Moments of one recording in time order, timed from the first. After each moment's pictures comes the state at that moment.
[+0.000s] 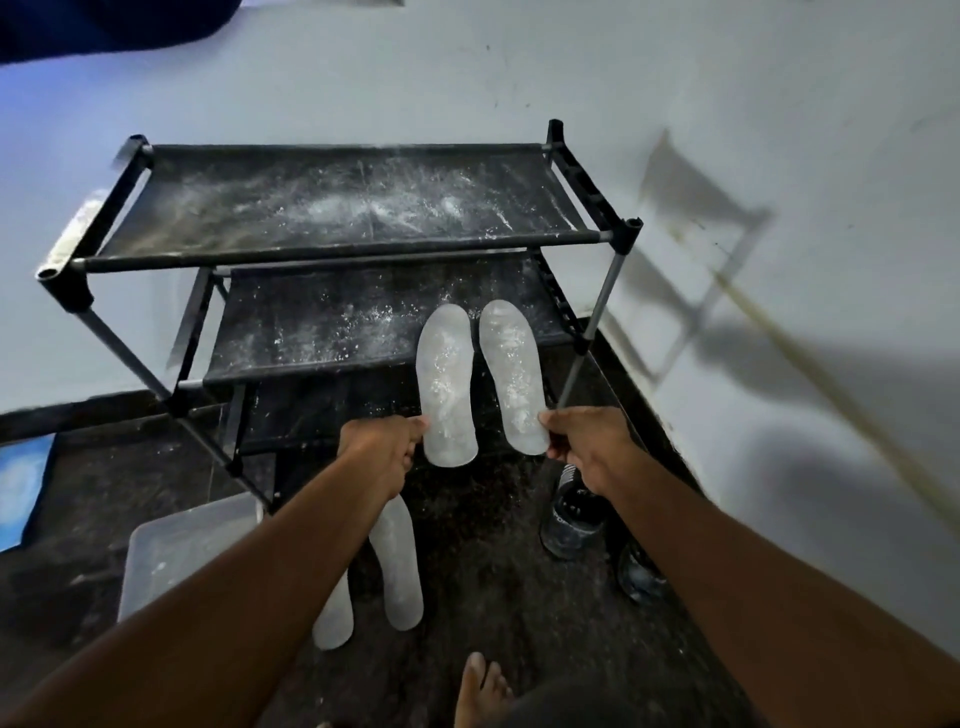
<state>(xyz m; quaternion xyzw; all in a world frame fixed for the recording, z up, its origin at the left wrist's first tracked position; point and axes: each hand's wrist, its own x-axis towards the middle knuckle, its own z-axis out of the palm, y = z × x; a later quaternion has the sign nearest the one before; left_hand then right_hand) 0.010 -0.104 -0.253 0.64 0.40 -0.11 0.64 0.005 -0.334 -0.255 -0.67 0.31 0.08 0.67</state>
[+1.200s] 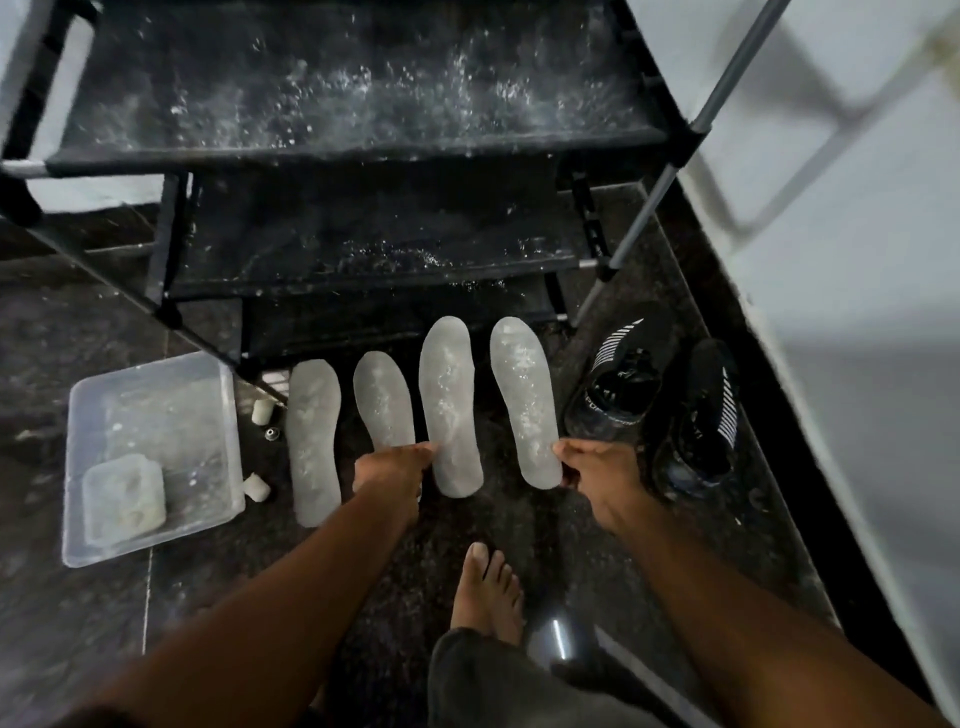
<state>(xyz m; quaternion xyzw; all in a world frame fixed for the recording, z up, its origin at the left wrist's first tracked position) -0.075 -0.114 -0.493 0.58 0.56 -0.20 0.57 -0.080 -0.349 -0.502 -0.67 0.37 0.17 0.63</state>
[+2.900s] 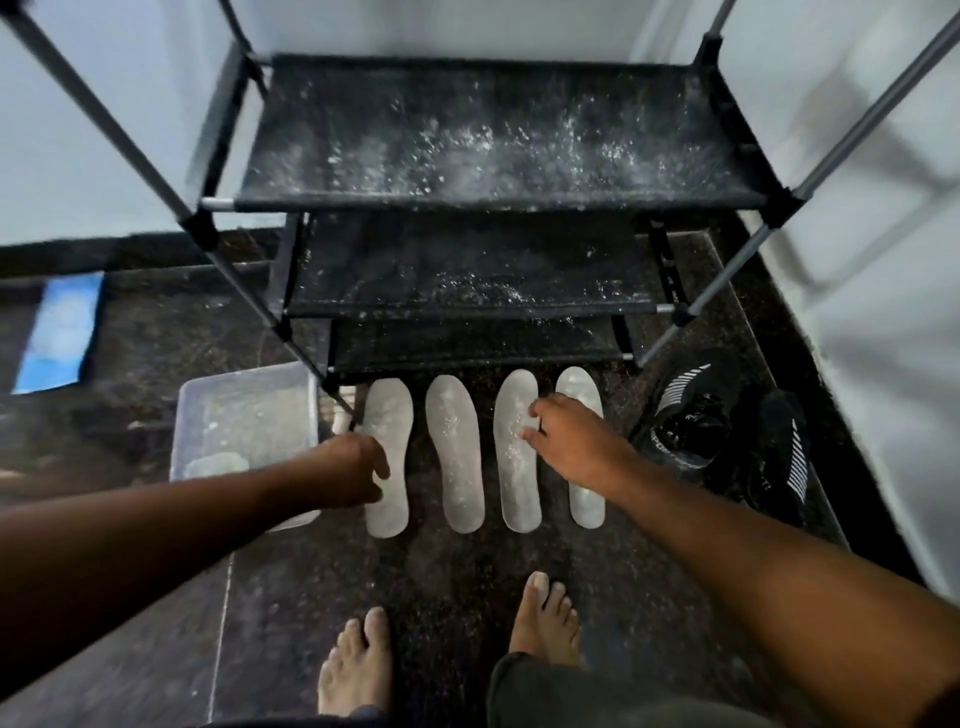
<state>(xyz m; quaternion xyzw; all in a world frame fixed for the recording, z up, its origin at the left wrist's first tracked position) -0.054 0.056 -0.418 0.91 0.01 -0.39 0.12 -0.019 -0.244 -0.426 -0.95 -0.16 0.21 0.19</state>
